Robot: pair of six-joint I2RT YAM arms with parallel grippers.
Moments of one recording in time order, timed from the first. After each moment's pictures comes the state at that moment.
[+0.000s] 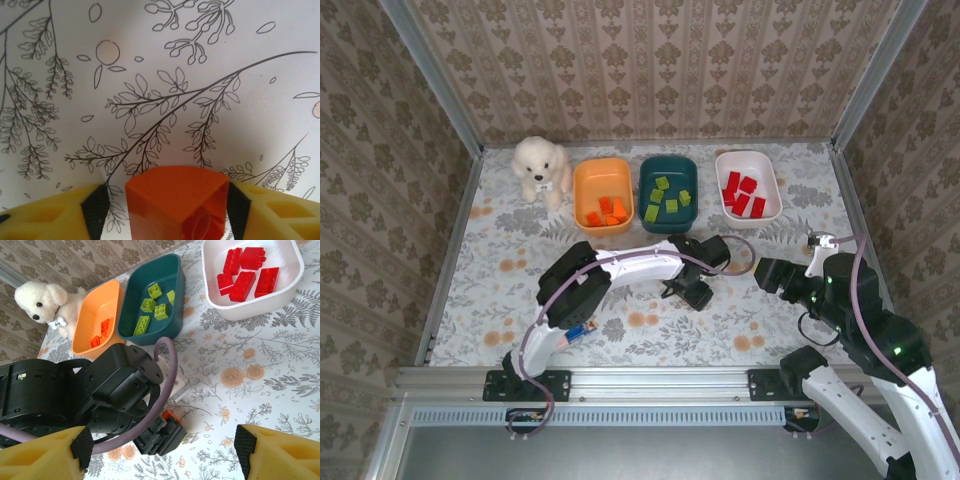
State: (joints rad) left arm -1.13 2.16 1.64 -0.88 -0.02 -0.31; right arm 0.40 0.50 0.97 -1.01 0.04 0.61
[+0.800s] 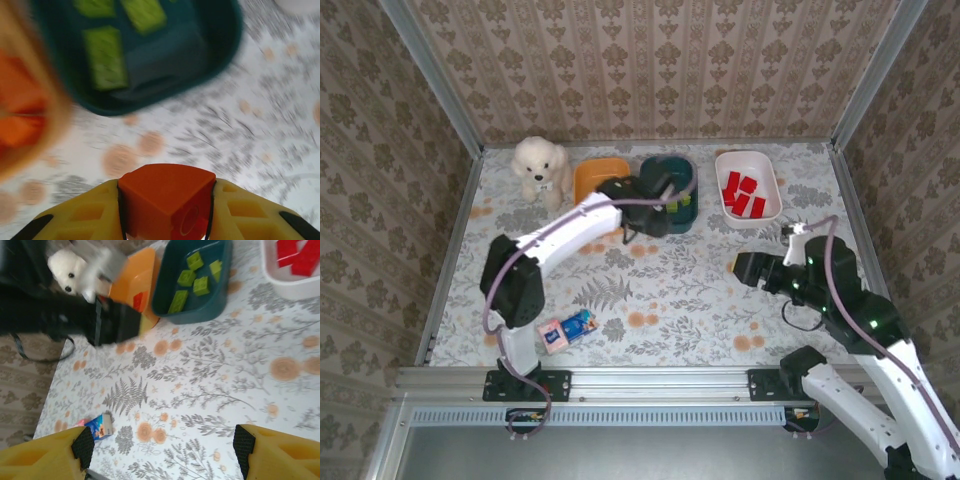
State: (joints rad) left arm -0.78 1.86 1.67 -0.89 -0.08 -0.32; right arm 0.40 0.63 0.93 -0.86 -0.19 0.61
